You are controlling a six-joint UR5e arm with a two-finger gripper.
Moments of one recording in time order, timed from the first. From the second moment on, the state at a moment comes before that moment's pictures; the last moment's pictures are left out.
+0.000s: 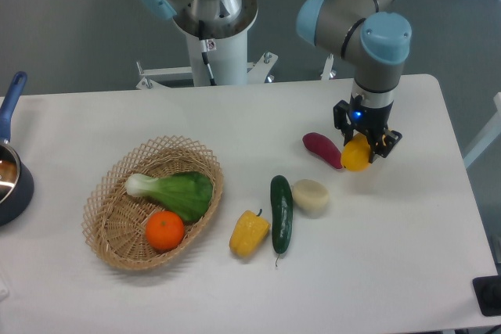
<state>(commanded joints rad) 2.85 -1.90 -1.88 -0.81 1.49 1.45</state>
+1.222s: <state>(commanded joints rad) 2.83 -2.00 -1.83 -0.80 1.50 1.37</state>
